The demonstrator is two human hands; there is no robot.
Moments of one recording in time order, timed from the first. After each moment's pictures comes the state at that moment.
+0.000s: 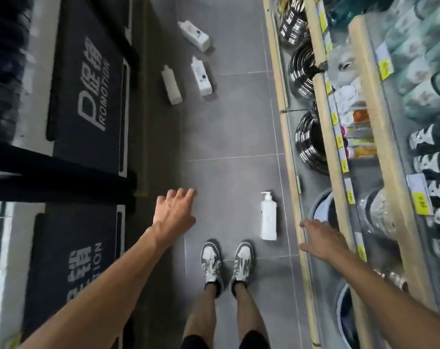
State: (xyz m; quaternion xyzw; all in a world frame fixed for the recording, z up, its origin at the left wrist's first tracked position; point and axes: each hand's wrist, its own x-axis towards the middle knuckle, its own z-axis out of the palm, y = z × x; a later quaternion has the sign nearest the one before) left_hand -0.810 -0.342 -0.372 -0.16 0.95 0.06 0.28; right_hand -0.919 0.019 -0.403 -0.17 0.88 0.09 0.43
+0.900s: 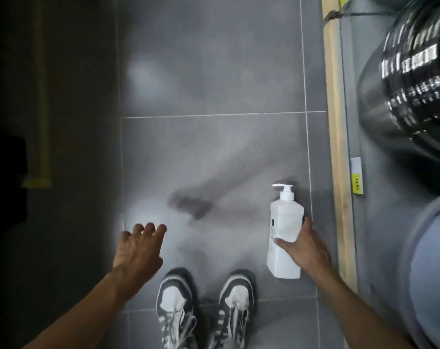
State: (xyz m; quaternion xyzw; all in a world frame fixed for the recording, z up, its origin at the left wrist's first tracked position) left_hand -0.784 -0.332 -0.863 -0.13 0.91 0.03 0.40; right_hand -0.937 0.010 -0.906 0.11 0.90 -0.08 0.42
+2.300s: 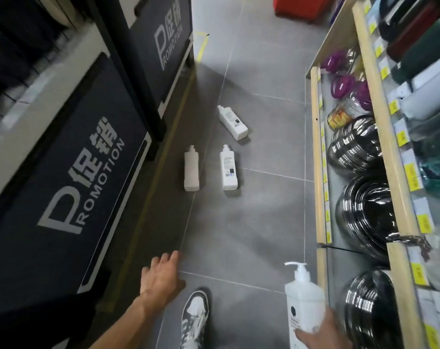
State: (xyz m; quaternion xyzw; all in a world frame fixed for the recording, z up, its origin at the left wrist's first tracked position) left_hand -1.065 -0.556 -0.574 -0.39 0.86 0.19 0.29; right_hand -1.216 -0.175 -0.620 0.01 0.93 -0.14 0.35
